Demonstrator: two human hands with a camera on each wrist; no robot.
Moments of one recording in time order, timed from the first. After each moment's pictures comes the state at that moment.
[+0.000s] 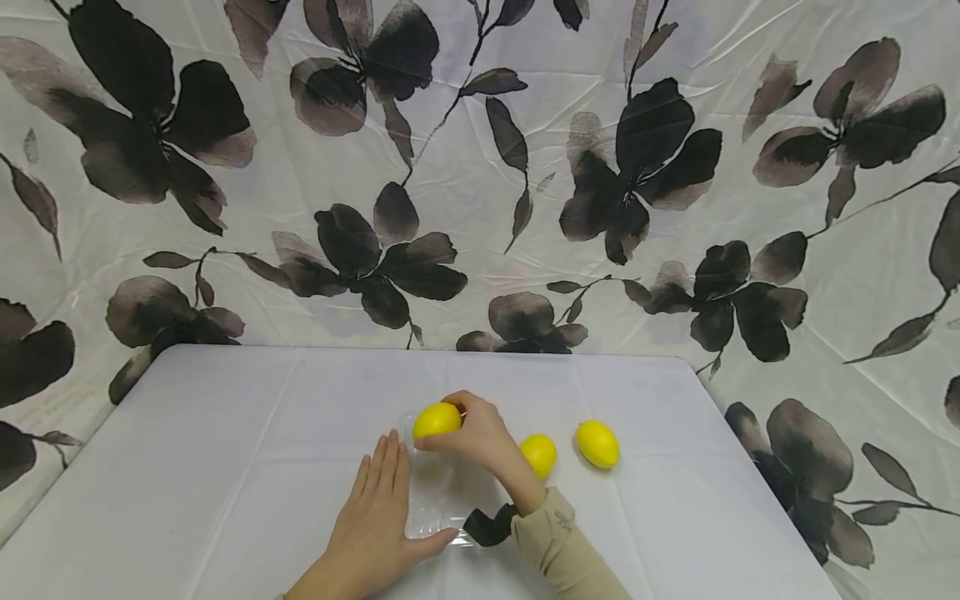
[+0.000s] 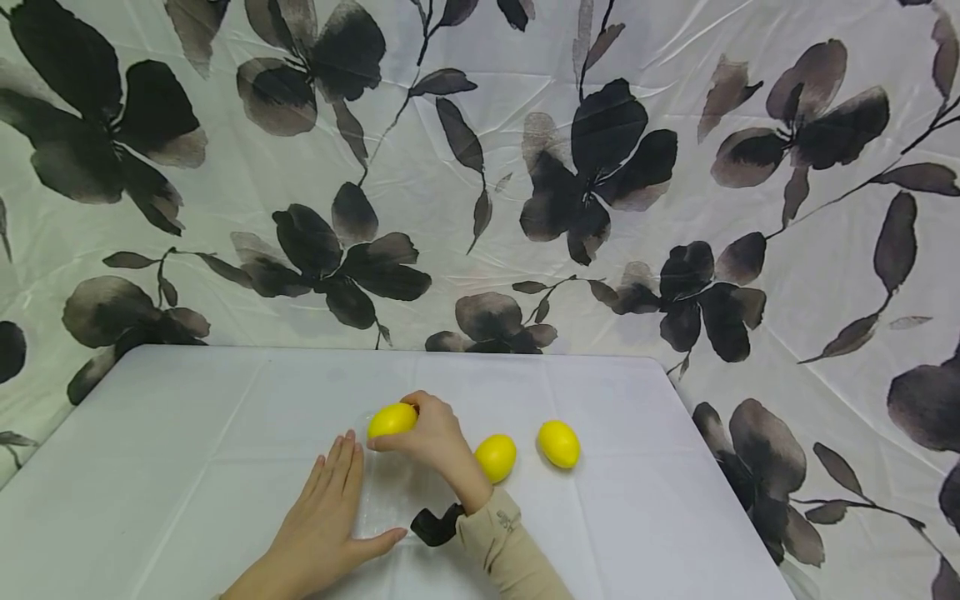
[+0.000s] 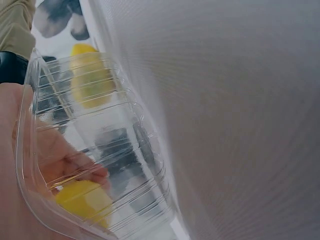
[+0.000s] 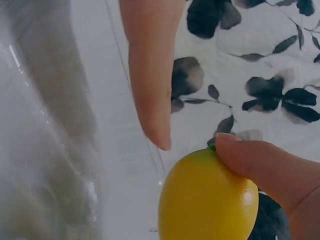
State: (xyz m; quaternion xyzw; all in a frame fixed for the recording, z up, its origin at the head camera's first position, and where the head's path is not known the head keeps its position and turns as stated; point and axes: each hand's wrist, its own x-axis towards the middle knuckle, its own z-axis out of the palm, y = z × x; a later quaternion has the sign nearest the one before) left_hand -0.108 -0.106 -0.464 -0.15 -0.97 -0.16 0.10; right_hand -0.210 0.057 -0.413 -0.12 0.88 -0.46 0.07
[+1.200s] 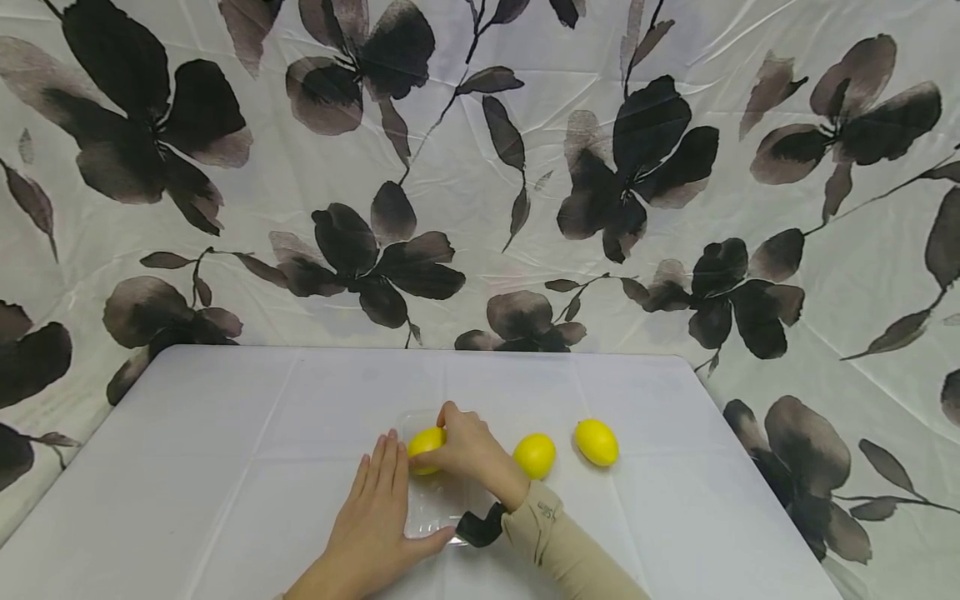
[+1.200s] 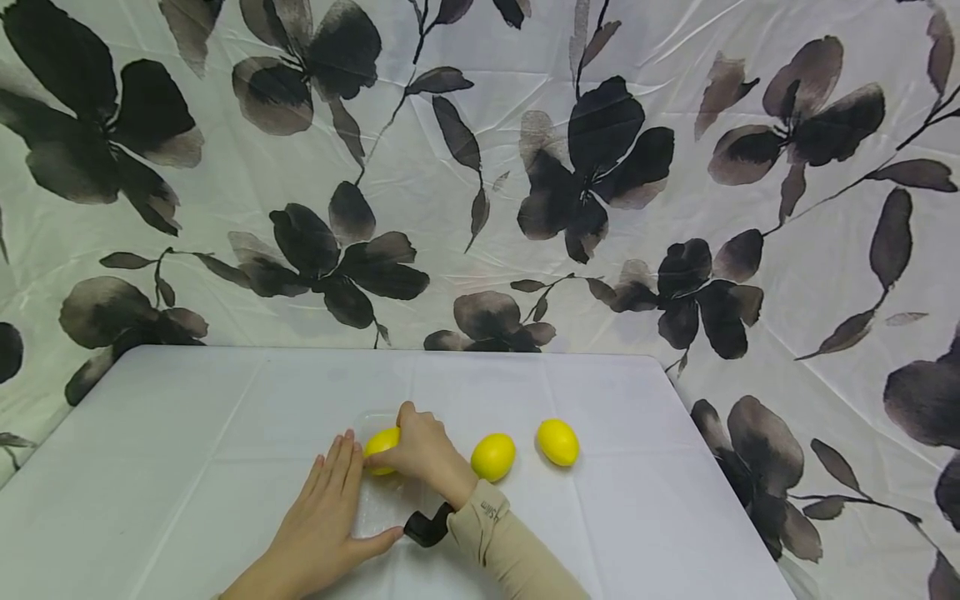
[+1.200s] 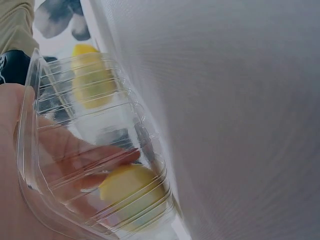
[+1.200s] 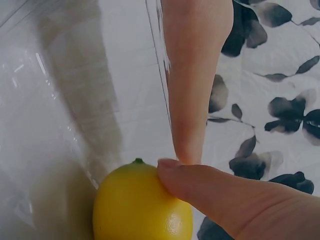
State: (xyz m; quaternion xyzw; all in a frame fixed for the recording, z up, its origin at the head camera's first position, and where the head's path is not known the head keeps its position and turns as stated) left_hand -0.108 -0.106 -0.464 -0.15 -0.97 -0.15 0.10; right_hand -0.207 0.045 -0.421 -0.14 0.93 -0.32 0.12
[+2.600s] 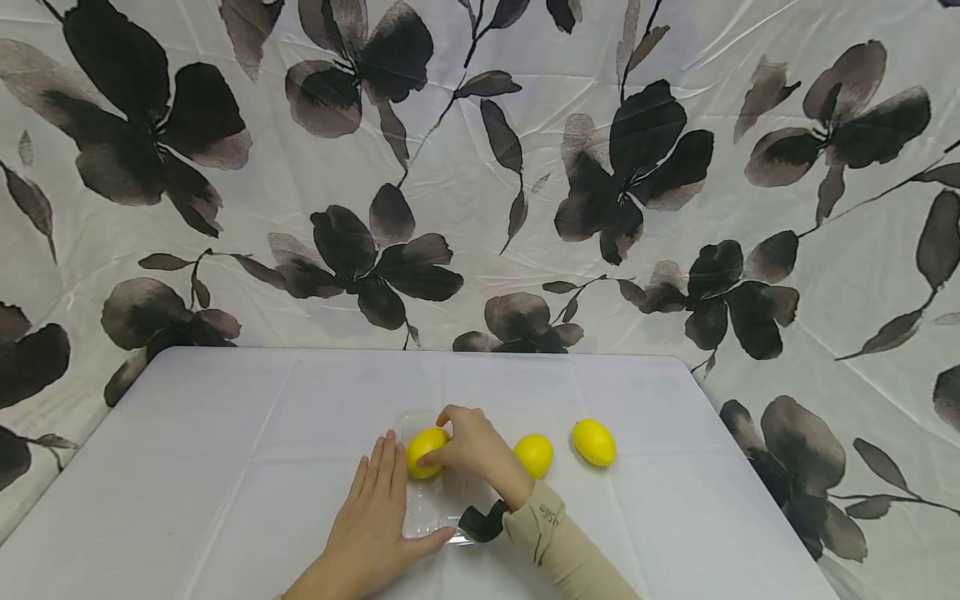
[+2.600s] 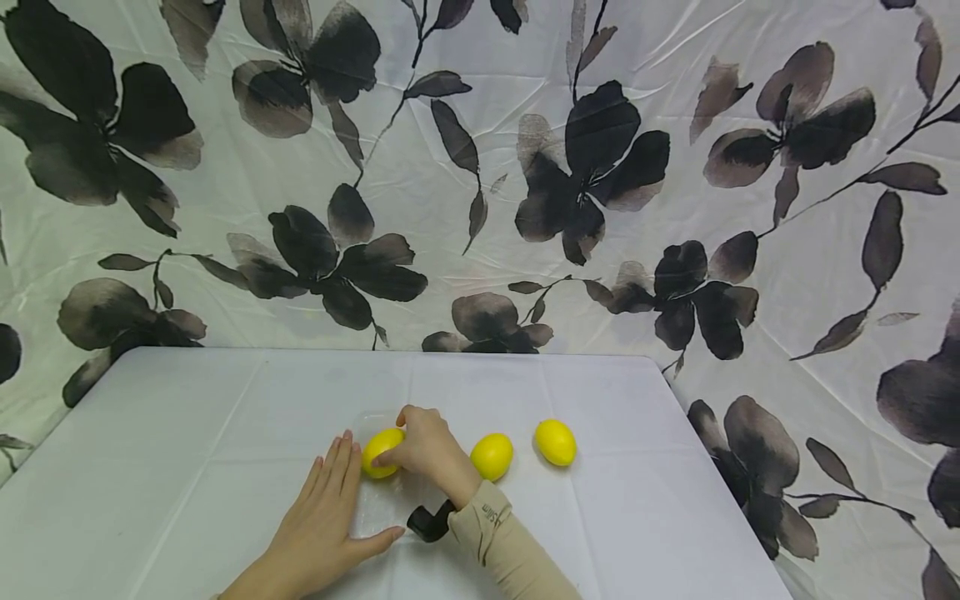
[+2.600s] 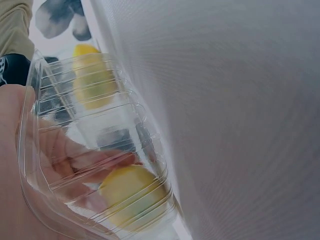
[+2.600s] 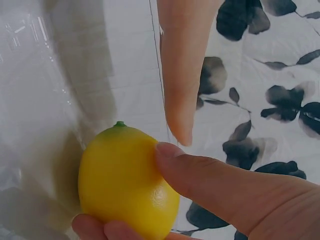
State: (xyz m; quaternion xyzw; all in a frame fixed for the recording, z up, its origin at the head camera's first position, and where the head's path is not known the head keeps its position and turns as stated) left_hand -0.109 -0.105 -0.466 -0.15 -0.97 -0.16 0.09; right_hand -0.207 0.050 -0.411 -0.12 0.93 -0.31 0.13
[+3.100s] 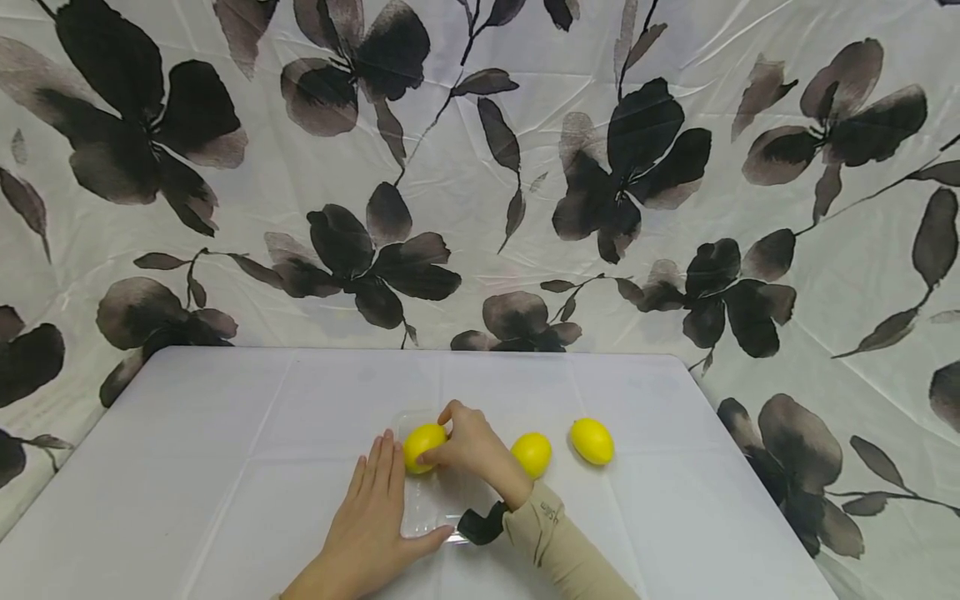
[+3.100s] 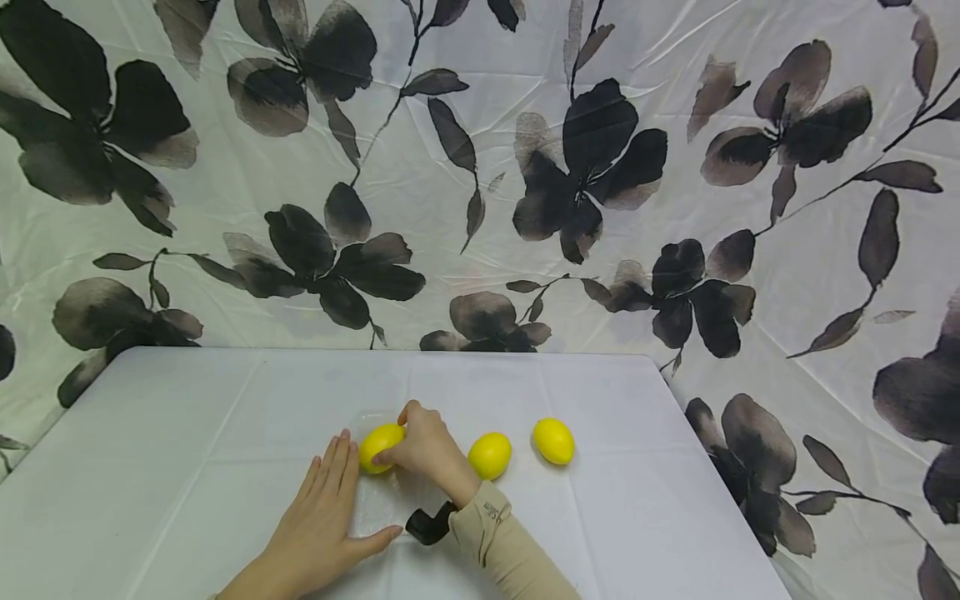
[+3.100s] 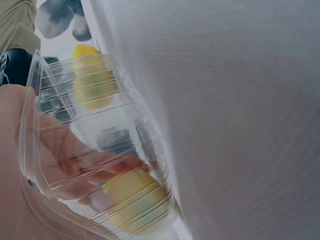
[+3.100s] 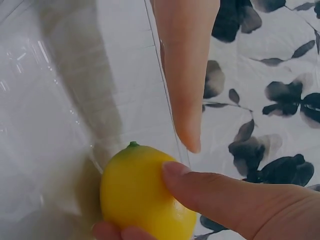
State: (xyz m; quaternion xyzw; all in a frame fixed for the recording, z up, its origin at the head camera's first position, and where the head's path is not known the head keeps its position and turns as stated) left_hand -0.109 -0.104 -0.463 -0.15 -0.97 -0.16 0.08; right_hand -0.211 0.053 -0.419 -0.12 0.91 -0.37 0.14
